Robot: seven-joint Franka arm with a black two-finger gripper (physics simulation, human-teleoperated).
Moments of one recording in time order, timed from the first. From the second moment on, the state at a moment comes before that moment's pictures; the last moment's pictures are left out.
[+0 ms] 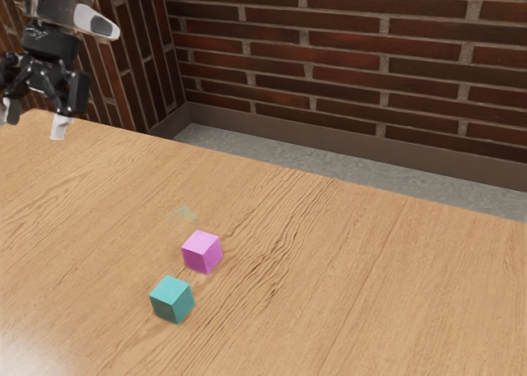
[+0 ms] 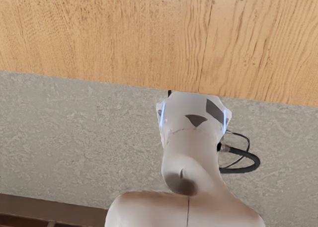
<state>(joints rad) 0.02 -0.04 -0.01 -1.40 0.13 0.79 -0.03</state>
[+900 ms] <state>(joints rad) 0.05 -0.24 -0.15 -2.52 0.00 2.26 0.05</state>
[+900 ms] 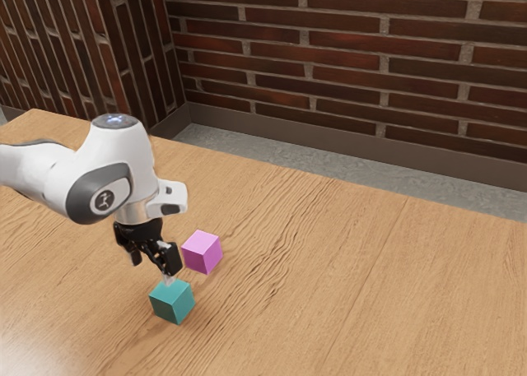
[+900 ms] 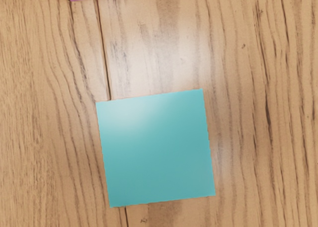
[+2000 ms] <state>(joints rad) 0.05 -0.18 -0.17 -2.63 -0.07 2.51 0.09</state>
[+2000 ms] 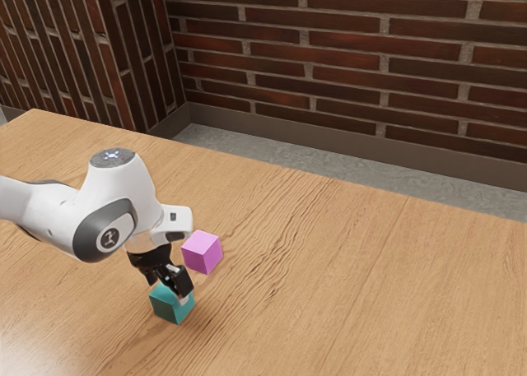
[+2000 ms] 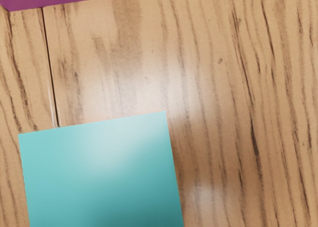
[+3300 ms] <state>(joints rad) 0.05 -0.06 -0.13 -2.58 -0.06 2.55 0.14</state>
